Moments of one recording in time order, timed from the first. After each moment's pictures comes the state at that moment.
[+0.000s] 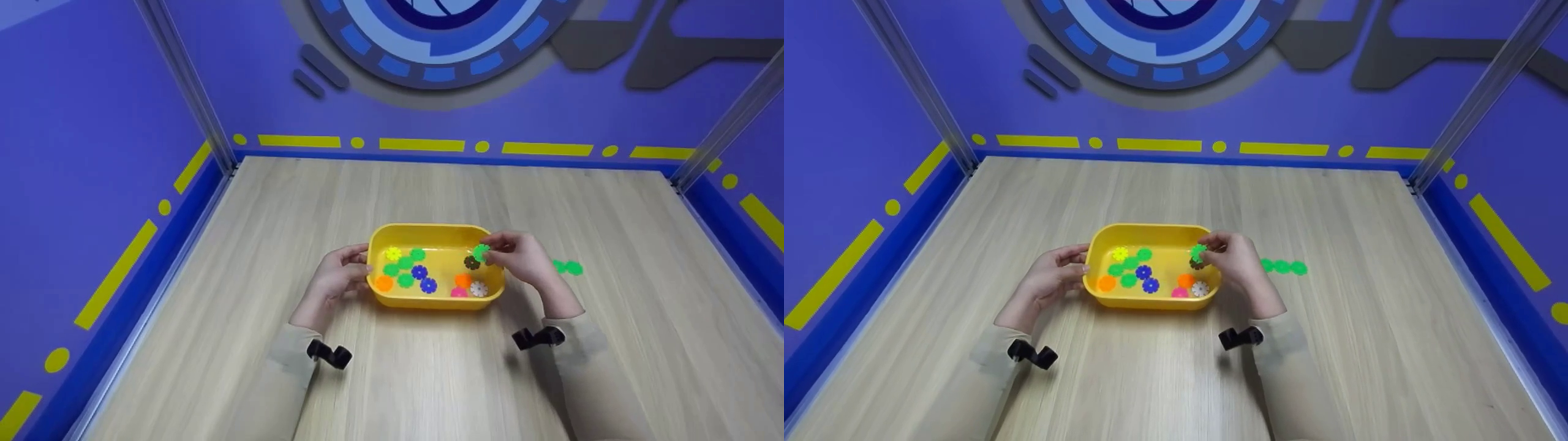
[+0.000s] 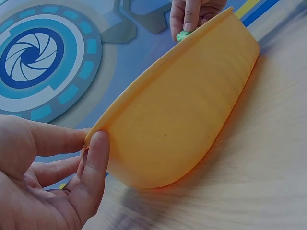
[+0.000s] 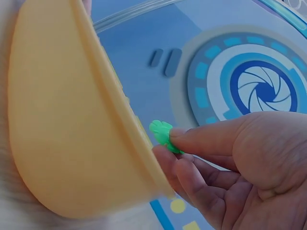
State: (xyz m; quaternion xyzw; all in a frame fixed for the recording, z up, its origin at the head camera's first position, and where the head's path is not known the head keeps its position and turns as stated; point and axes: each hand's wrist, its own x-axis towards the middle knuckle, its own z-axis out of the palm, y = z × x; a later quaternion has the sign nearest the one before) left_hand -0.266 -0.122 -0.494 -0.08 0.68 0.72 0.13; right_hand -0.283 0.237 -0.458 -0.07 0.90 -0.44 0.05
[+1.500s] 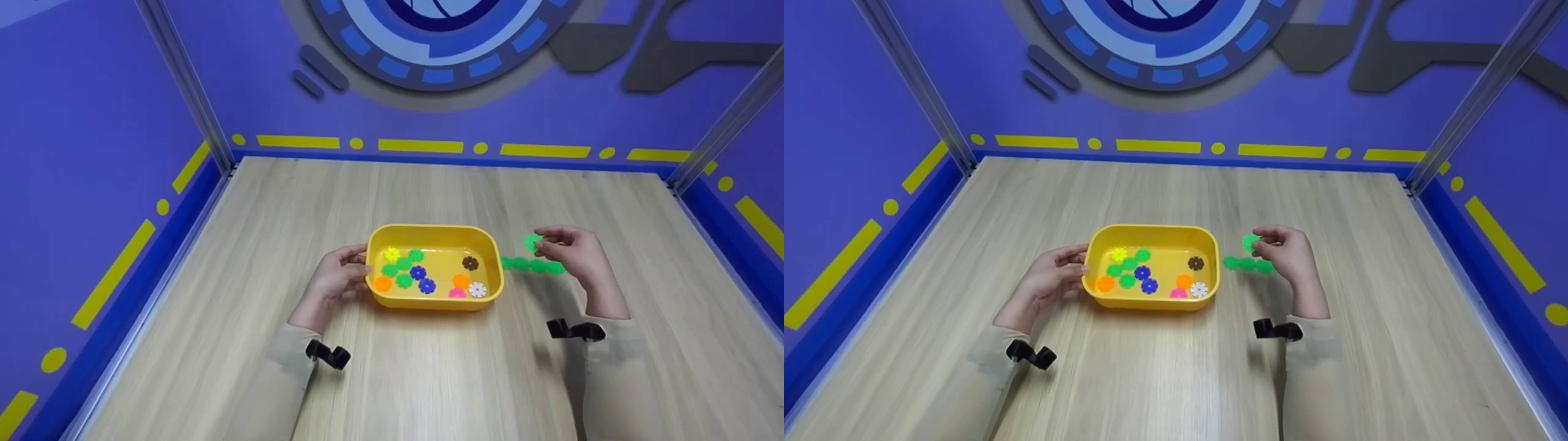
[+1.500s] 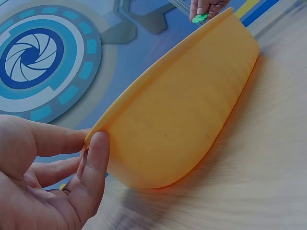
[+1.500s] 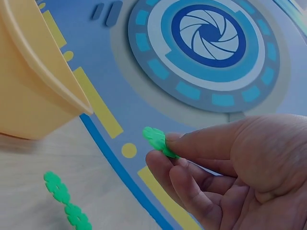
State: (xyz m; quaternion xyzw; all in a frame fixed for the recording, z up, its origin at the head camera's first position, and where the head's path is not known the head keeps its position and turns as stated) left_hand -0.266 -0.120 -0.494 -0.07 0.68 0.72 0.12; right_hand -0.276 0.319 -0.447 -0.01 0.87 -0.49 0.00
